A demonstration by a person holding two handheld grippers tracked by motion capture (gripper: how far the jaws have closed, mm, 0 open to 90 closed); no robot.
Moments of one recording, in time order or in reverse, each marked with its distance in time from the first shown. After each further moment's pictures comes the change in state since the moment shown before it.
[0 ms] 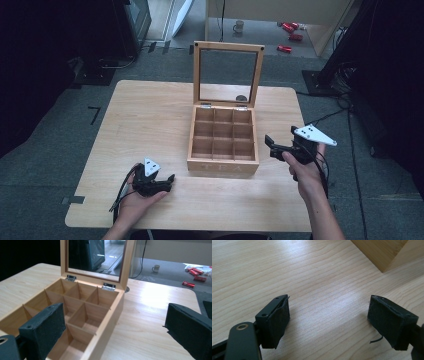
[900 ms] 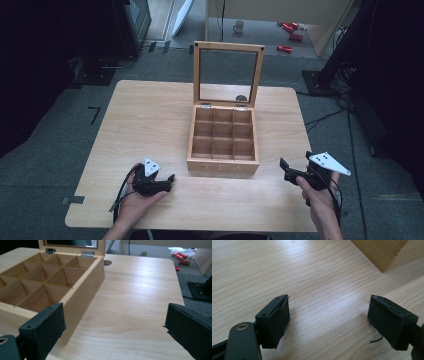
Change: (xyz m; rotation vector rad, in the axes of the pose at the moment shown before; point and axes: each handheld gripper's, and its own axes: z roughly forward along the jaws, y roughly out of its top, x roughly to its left) left arm 0.000 0.000 0.000 0.002 0.000 0.003; right arm -0.027 -0.070 -0.036 0.049 -0.091 0.053
